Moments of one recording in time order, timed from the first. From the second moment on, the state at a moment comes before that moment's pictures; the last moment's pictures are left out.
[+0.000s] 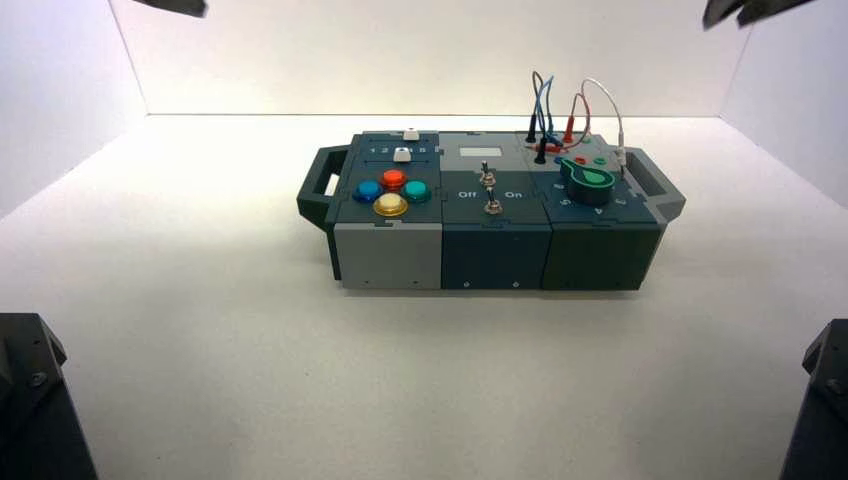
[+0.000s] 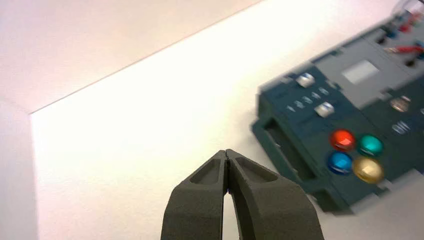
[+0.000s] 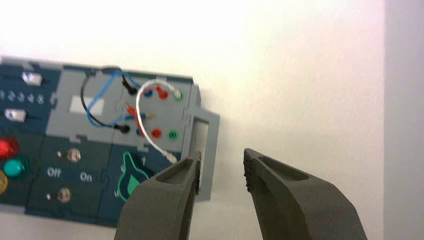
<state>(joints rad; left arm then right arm) -0.36 -0.66 1.03 -0.03 0.37 0.27 0.05 -0.53 0.85 0.05 0.66 -0.08</state>
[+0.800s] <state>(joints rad) -0.55 -0.62 0.98 -0.07 0.52 0.31 0.16 -0.29 0.77 0.04 0.78 -0.21</state>
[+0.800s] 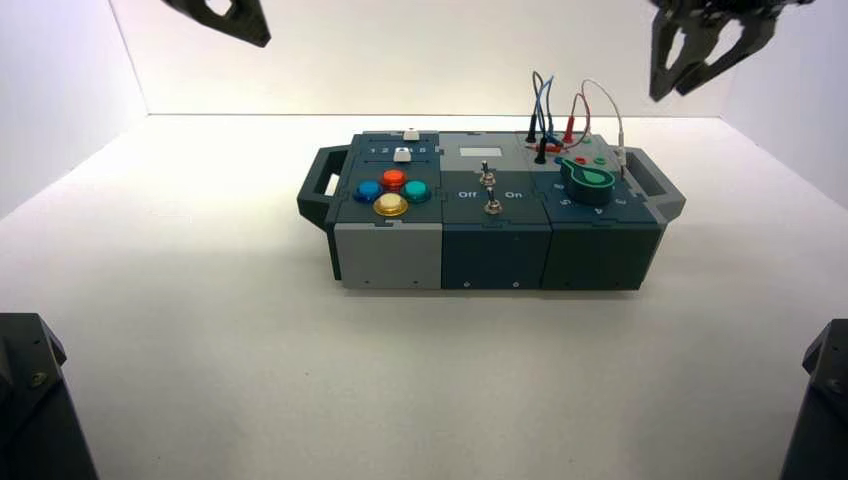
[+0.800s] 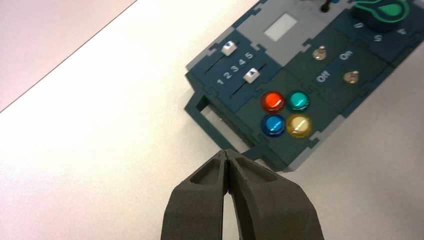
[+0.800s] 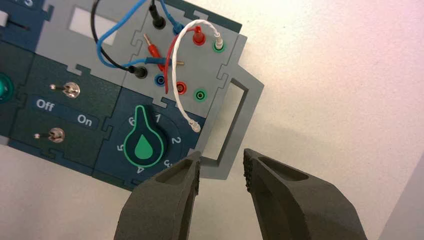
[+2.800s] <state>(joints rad) -0.70 -0.64 0.98 -0.36 0.47 0.57 0.21 -0.02 0.70 0.04 0.73 -0.22</state>
